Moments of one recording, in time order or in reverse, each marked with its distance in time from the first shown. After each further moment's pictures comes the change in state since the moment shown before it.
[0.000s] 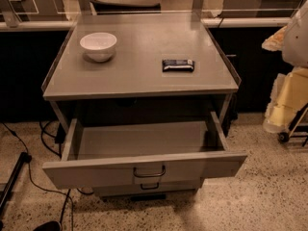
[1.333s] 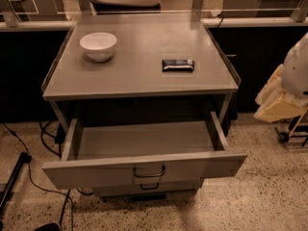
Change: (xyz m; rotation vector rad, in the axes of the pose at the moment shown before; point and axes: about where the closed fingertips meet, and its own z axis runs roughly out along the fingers) arm 0.016 0.023 0.029 0.007 0.003 0.064
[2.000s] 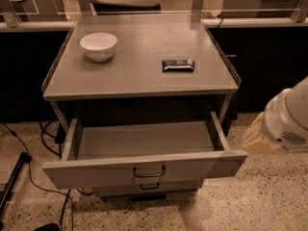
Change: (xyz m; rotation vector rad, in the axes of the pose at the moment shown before) arm 0.022 0.040 0.082 -0.063 -0.040 0.087
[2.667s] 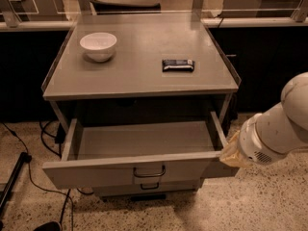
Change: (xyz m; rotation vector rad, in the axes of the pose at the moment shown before) arm -0.004 0.012 0.080 -0.028 -0.060 -0.007
